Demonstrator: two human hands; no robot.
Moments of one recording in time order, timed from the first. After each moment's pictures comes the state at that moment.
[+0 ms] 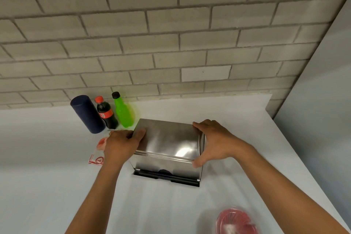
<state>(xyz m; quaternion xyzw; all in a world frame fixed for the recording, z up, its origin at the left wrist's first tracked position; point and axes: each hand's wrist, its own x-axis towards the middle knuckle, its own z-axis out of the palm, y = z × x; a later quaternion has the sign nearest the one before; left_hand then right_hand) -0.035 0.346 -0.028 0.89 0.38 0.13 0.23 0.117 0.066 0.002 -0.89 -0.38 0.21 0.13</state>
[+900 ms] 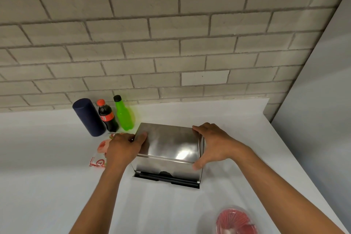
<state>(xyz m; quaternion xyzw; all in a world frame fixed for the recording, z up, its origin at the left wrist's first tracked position) -0.040 0.339 -0.027 0.89 0.39 0.13 0.20 0.116 0.068 -0.001 -0.90 -0.37 0.21 0.13</state>
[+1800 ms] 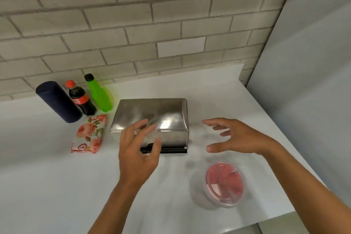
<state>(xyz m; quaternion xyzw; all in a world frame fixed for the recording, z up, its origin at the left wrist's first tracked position) -0.101 0.234 -0.056 0.86 0.08 0.35 0.35 0.051 -0.051 -0.022 -0.83 -0.26 0.28 0.41</state>
